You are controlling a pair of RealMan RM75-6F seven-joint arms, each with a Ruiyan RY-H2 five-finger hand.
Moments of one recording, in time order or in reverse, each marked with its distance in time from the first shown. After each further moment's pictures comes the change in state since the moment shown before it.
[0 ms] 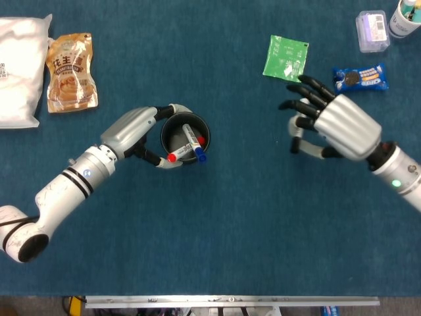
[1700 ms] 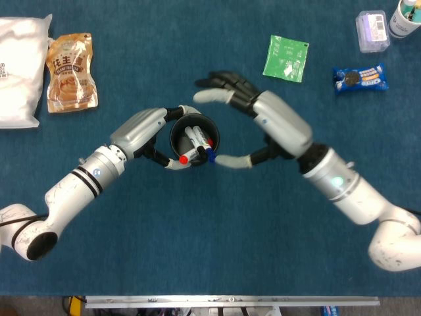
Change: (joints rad) left arm -0.018 -0.025 -0.016 -0.009 -0.034 -0.028 0.038; right arm 0.104 -0.017 0.238 -0.527 0.231 -0.204 0.174
